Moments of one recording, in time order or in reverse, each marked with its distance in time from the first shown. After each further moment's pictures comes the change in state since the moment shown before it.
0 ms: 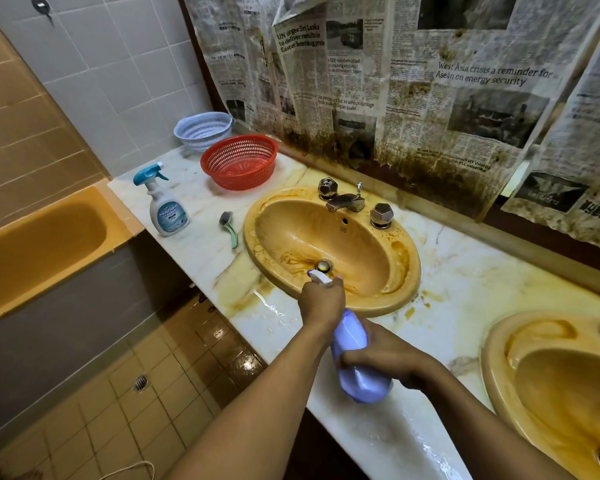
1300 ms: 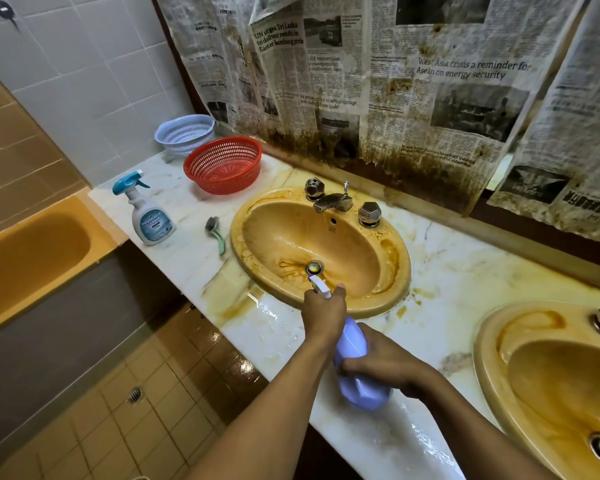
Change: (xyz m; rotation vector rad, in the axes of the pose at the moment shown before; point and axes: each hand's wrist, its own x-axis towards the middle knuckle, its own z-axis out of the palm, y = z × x) left_hand 0.002 -0.013 0.019 -0.033 -0.038 0.001; right_hand 0.000 0.012 -0.003 -0.021 0.033 0.027
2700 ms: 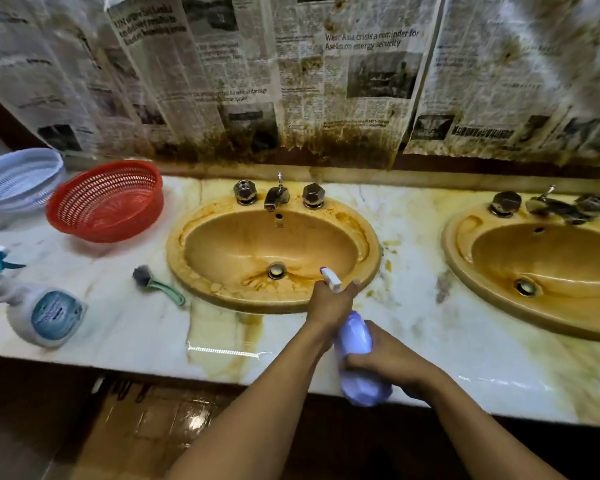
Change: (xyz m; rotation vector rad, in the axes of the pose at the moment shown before) left_hand 0.079 -0.010 -0.070 0.196 -0.829 0.085; right_hand 0.028 -0.053 0.140 0.357 0.516 0.204
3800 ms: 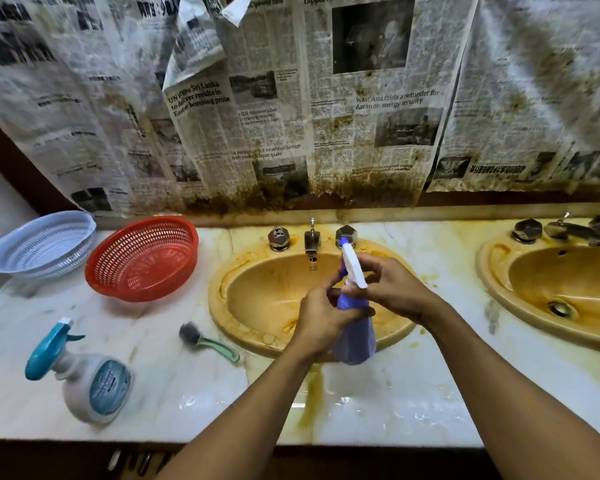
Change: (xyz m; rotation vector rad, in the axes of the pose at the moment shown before) left_hand 0.008 0.074 -0.150 0.257 -0.226 0.494; right_hand 0.074 -0.185 0.006 0.030 0.200 -0.522
